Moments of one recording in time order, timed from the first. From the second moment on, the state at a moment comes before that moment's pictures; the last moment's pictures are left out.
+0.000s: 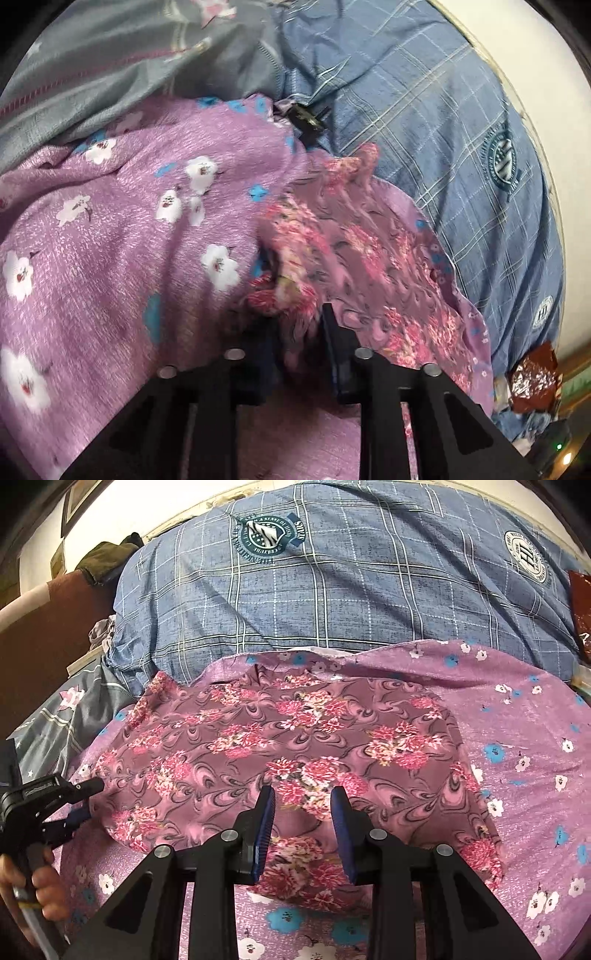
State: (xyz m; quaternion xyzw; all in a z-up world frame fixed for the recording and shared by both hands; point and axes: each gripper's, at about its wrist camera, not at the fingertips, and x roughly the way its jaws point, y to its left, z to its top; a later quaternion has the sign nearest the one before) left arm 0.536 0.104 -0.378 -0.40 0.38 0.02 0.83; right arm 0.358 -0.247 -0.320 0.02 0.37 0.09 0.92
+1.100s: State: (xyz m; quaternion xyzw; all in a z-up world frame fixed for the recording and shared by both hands) left arm 0.541 0.061 -0.376 -0.35 0.34 0.00 0.87; right arm 0.362 -0.269 -0.326 0.03 0.39 0.07 0.92
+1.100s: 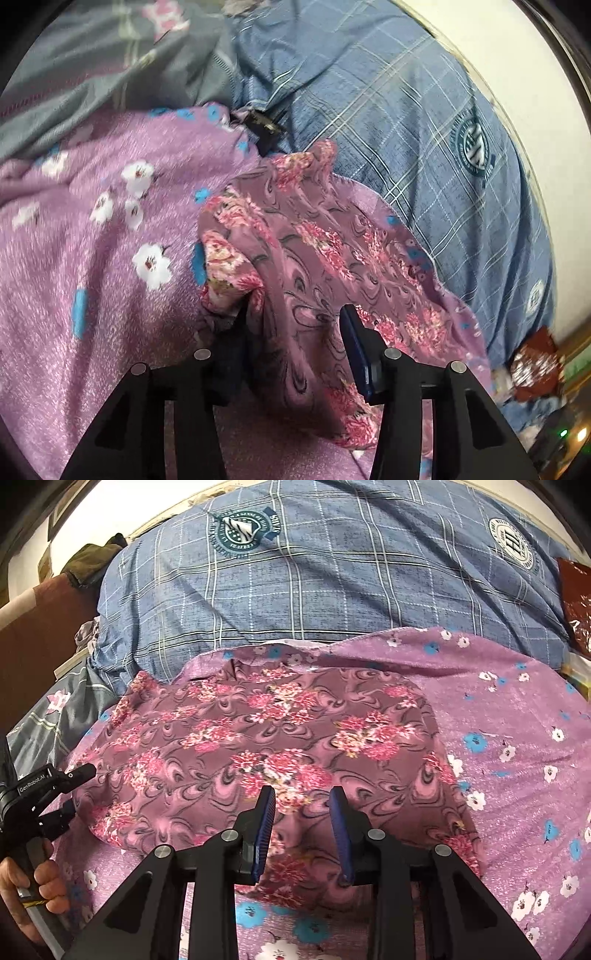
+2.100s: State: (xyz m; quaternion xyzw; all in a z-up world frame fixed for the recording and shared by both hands) left arm 0.552 0.053 -0.372 -0.34 0.35 -0.01 0.87; right arm 0.368 -0.258 -0.335 0.02 0.40 0.07 0.91
